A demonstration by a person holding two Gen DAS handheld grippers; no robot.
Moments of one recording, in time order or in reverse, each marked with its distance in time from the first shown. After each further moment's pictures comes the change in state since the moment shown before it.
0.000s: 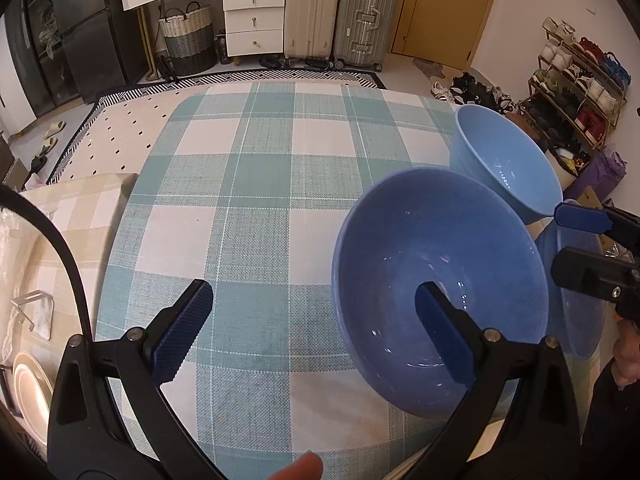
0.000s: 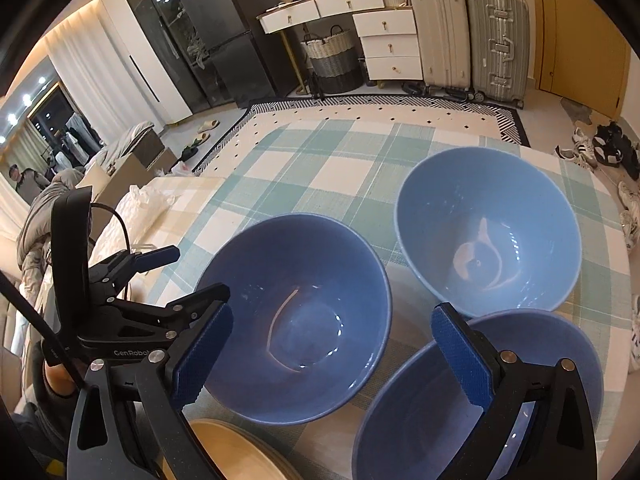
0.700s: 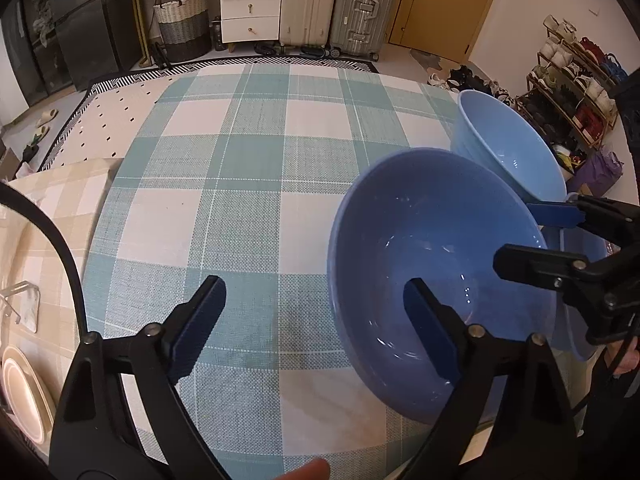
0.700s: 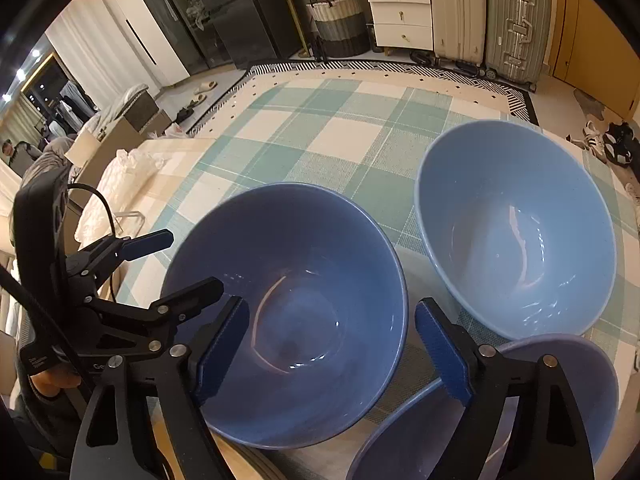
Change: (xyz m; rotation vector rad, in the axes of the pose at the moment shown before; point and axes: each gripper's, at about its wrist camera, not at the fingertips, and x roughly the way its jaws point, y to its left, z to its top) left arm 0.018 0.001 -0.006 -0.015 0.041 -0.030; right arm 0.046 0.003 0.008 -0.046 0.145 -0.040
